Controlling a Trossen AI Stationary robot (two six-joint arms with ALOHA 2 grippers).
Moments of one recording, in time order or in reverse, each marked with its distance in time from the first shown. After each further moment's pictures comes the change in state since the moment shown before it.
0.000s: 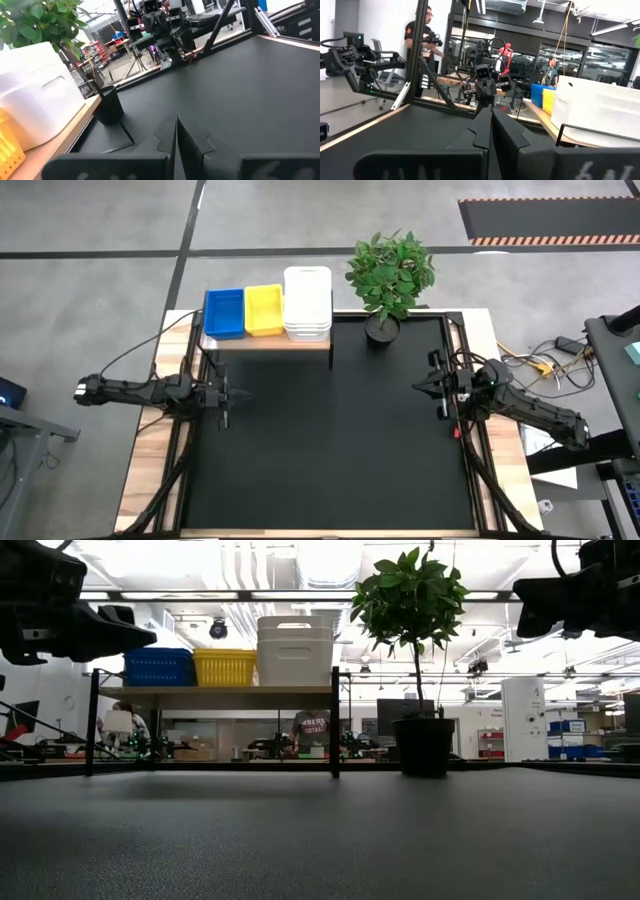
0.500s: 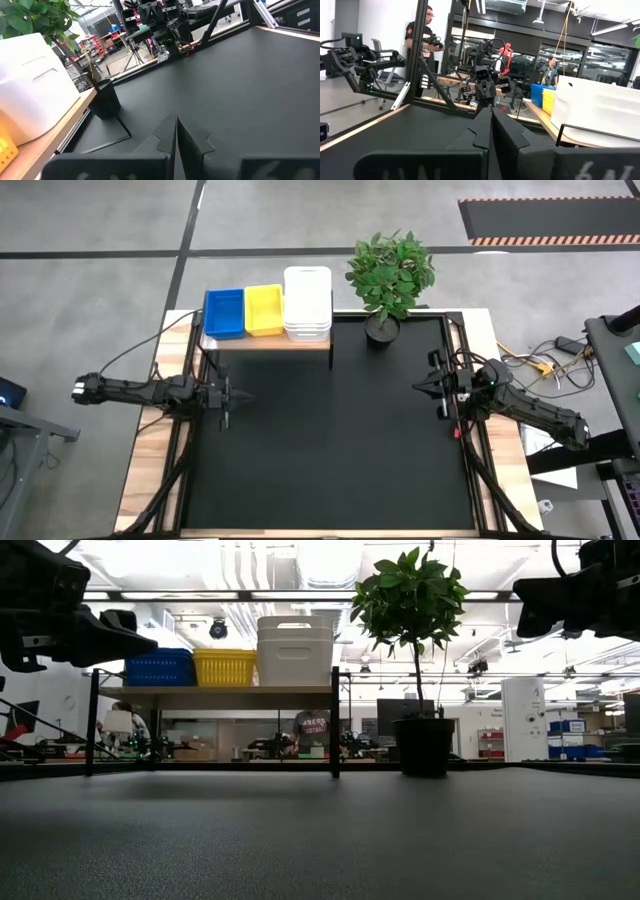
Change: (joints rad) left arm 0.000 0.043 0.000 -0.002 -0.001 0.000; right arm 0.000 0.000 0.000 0.000 0.000 -0.001
